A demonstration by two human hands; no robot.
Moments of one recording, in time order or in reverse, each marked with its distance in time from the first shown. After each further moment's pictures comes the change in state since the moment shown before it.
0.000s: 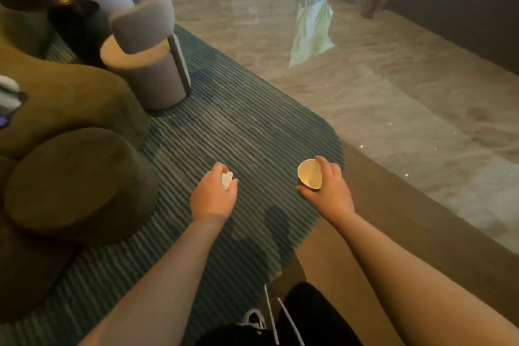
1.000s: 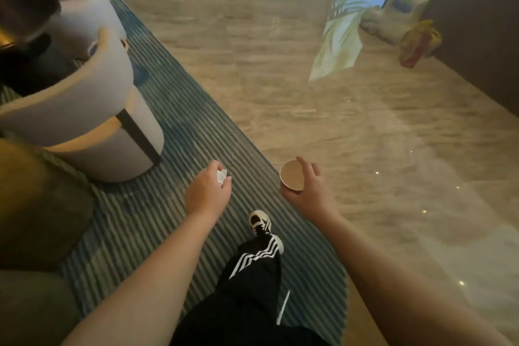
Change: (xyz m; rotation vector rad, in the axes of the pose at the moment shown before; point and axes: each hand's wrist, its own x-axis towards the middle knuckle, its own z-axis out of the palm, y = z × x) left_hand 0.739 0.242 0.140 0.037 0.060 -0.112; right_hand 0.811 -0.012 -0.052 0.023 -0.134 -0.130
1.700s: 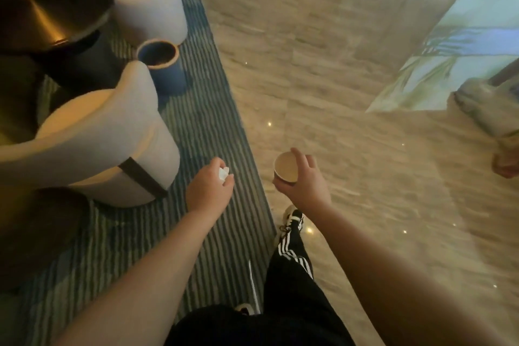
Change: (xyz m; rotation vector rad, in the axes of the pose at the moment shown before) left_hand 0.444 0.032 -0.010 -0.123 0.142 -0.284; right_hand 0.519 -0.134 0.024 -0.090 -0.224 -0.333
